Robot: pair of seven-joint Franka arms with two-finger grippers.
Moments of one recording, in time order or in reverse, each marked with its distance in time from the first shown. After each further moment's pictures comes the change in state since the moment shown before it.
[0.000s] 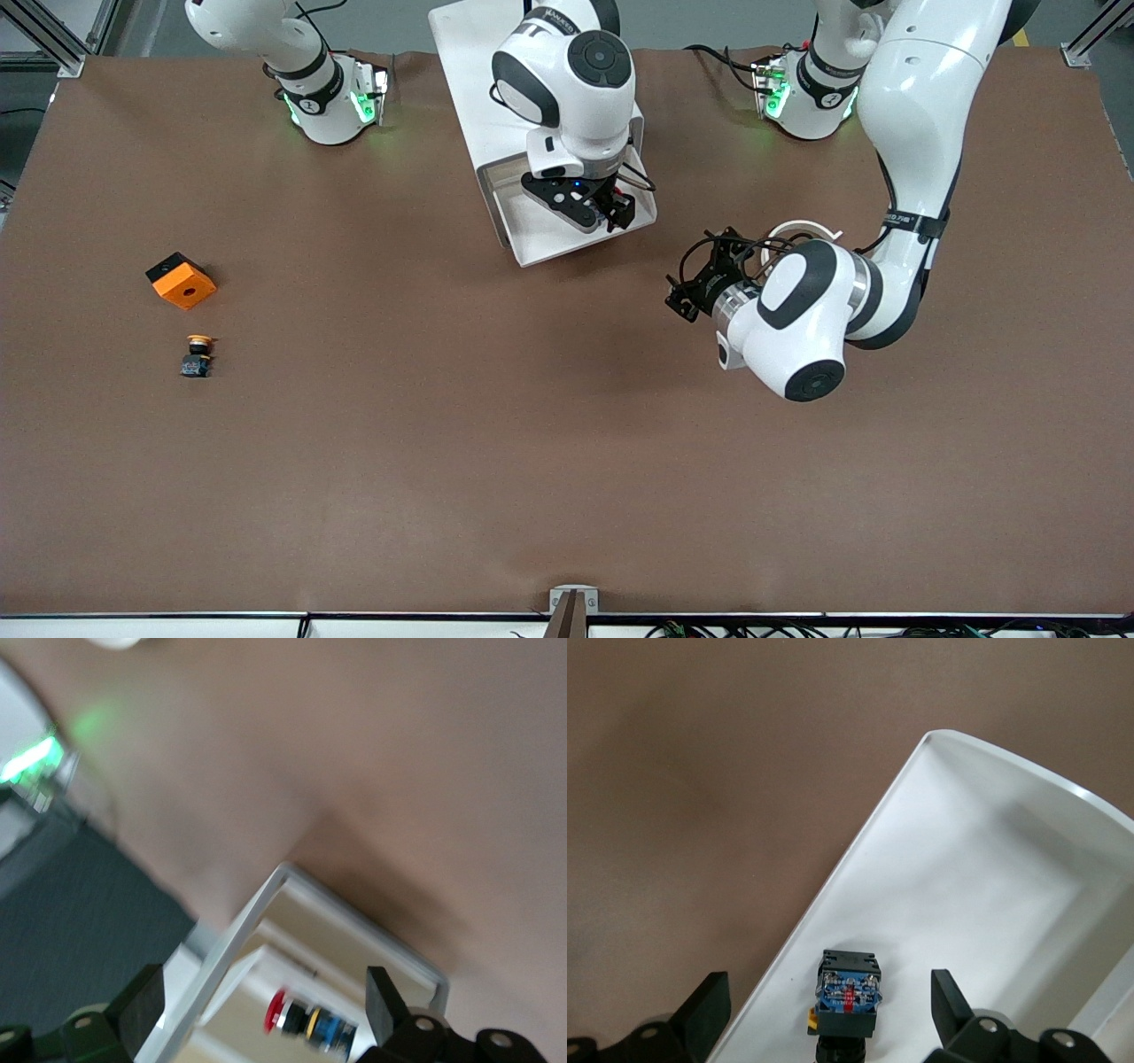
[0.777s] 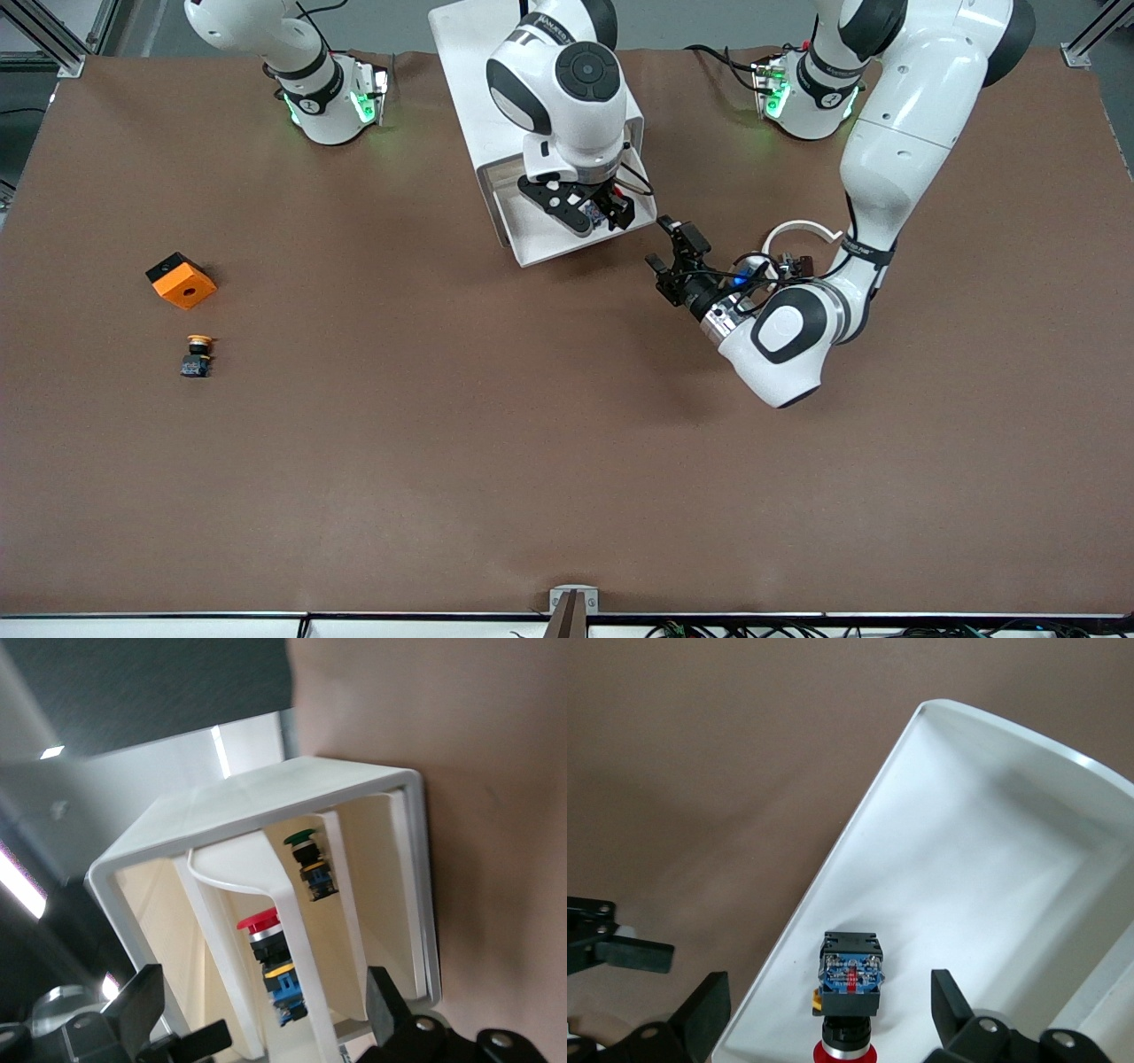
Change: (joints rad) left arm 0.059 0.135 0.007 -0.129 -0.441 -0.114 -0.663; right arm -0.021 -0.003 0.003 -0.003 0.081 0.001 -0.001
